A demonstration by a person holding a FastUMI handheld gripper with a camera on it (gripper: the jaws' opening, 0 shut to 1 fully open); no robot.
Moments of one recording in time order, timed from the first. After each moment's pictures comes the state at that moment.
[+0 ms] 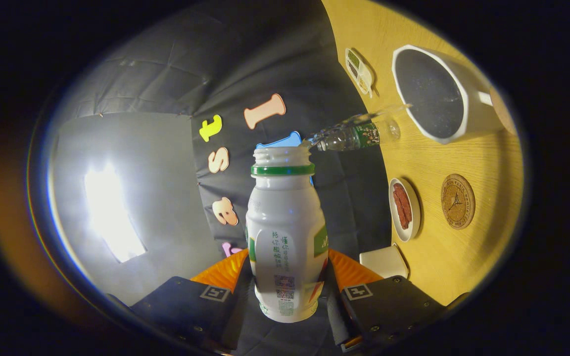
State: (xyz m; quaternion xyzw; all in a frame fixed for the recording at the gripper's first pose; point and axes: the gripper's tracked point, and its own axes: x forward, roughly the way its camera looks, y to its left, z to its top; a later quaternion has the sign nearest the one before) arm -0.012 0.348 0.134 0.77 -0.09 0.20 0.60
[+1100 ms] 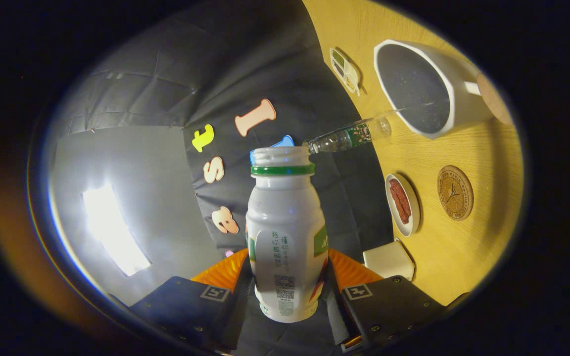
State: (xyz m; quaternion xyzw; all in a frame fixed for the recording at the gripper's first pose) arm -0.010 0.345 0.133 0.80 -0.09 0.18 0.57
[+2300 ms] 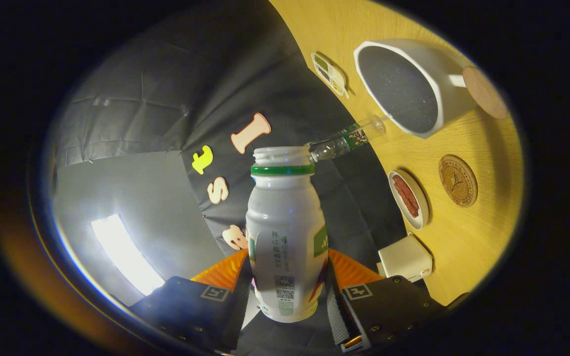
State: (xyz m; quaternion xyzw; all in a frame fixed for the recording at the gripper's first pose) arm -0.011 0.323 0.139 0.84 -0.11 0.17 0.50
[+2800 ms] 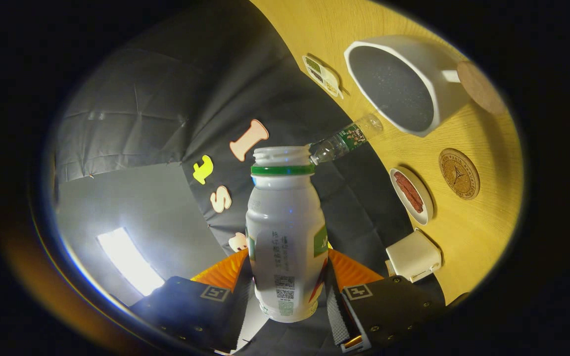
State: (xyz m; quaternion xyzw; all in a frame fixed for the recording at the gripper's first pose) arm -0.013 0.315 0.142 0.86 -0.11 0.16 0.47
